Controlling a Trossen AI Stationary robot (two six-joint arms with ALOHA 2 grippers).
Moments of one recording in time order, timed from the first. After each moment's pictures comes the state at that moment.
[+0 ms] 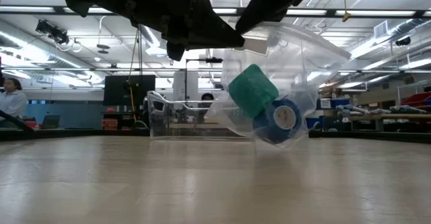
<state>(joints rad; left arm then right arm) -0.34 1.71 0.85 0.55 -0.53 -0.21 0.30 1.60 1.23 -0.42 0.28 0.16</state>
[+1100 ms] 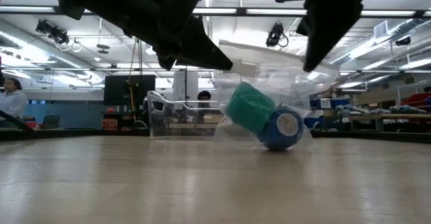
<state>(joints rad) -0.34 1.71 0.85 0.38 -0.58 -0.24 0.35 1.60 1.24 -0.86 0.22 0.44</state>
